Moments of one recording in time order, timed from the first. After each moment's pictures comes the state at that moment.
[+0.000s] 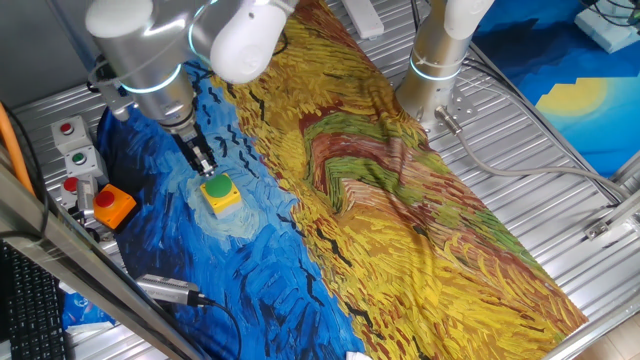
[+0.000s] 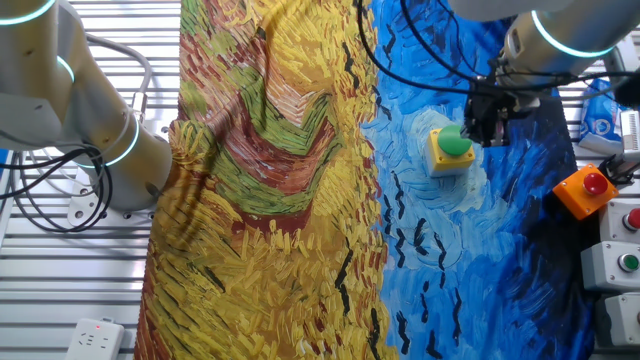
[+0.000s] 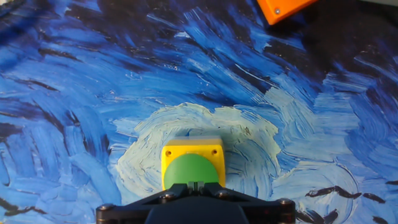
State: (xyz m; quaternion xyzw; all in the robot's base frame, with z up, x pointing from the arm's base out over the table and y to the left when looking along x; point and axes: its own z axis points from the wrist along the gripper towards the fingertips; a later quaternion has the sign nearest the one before) arm 0.612 0.020 0.118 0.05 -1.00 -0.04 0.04
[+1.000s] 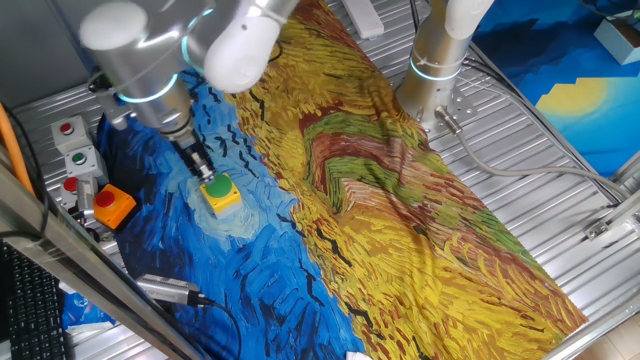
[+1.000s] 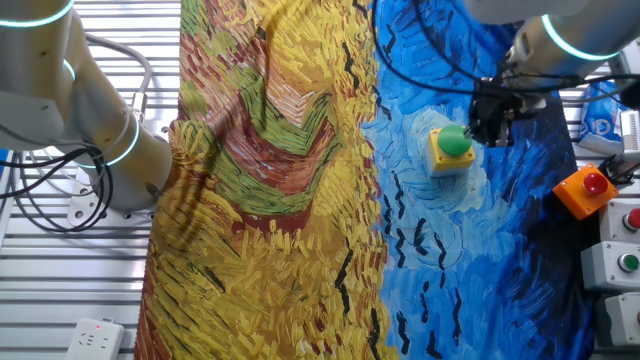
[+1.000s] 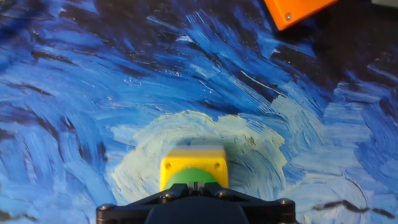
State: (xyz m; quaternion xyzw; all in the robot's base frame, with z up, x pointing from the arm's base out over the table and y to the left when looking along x) arm 0.606 0.023 0.110 0.06 -1.00 -0.04 0.04
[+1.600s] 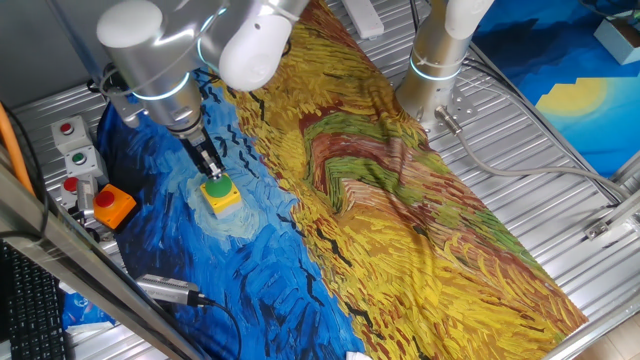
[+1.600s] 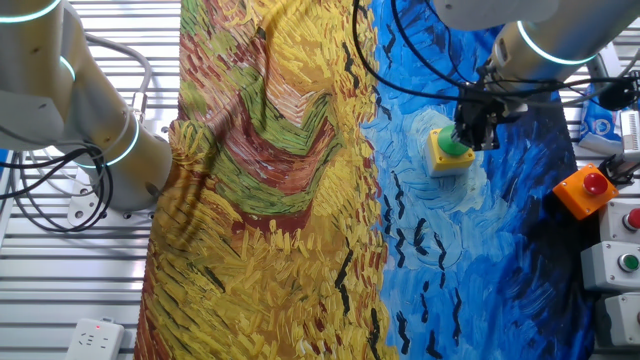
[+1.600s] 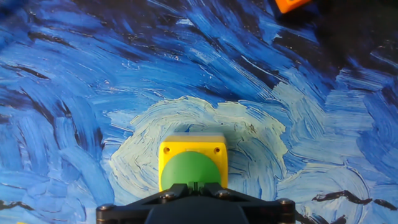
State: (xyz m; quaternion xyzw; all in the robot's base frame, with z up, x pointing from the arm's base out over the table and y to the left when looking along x) arm 0.599 0.024 0.105 0.07 -1.00 -0.04 0.04
